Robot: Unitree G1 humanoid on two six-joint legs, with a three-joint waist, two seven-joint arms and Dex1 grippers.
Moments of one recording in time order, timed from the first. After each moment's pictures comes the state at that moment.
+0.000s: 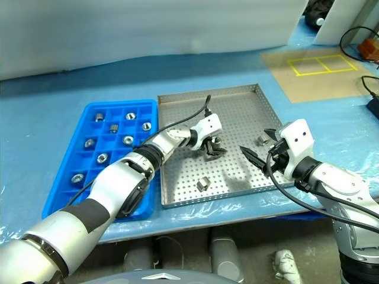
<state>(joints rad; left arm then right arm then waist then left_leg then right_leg) -1.20 -0.09 -0.22 1.36 0.20 -0.12 -0.77 -0.03 -0.68 -0.33 -0.65 0.48 0.79 0.59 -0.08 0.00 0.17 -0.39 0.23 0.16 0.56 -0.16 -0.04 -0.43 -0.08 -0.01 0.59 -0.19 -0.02</state>
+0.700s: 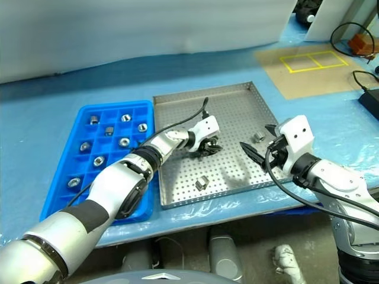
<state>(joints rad) -1.18 -0.06 -0.19 1.36 0.22 -0.12 -0.80 -0.08 -0.68 -0.29 -0.62 0.48 0.76 0.57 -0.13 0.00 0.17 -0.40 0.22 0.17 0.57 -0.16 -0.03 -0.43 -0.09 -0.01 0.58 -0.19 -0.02</state>
